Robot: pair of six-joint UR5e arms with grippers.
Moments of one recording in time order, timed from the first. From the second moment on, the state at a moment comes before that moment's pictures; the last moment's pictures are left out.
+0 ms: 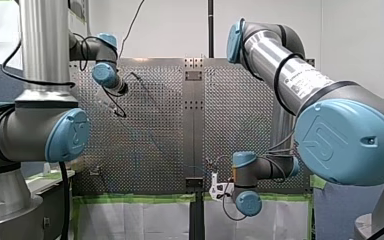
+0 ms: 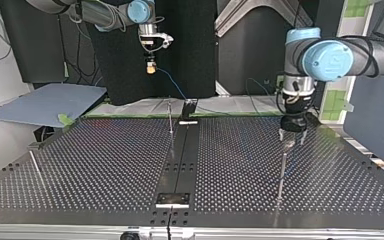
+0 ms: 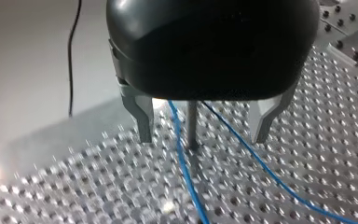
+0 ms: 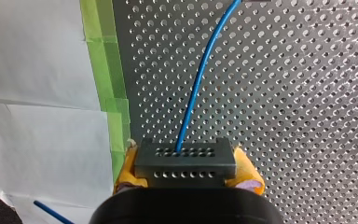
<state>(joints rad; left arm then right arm) 0.00 -1.52 -1.94 -2.85 -1.63 -2.59 2.18 -0.64 2.06 -1.30 1.78 1.63</state>
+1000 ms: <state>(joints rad) -0.01 -1.29 -1.93 -3.03 -1.64 -2.33 2.18 -0.64 2.06 -1.30 1.78 1.64</state>
